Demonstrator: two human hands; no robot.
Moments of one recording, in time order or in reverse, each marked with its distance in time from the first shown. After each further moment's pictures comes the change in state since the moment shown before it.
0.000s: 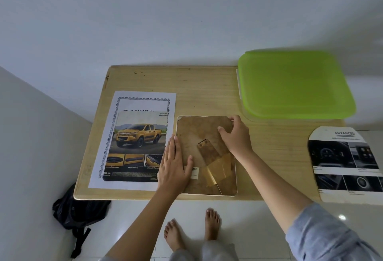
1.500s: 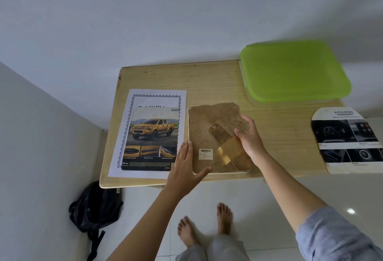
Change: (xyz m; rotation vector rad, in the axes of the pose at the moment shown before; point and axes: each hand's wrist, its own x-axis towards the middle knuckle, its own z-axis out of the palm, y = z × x) left_hand -0.047 -0.013 -0.037 -0.136 -0.289 0.044; right_hand -0.058 0.019 0.001 0.459 -0.081 0.185
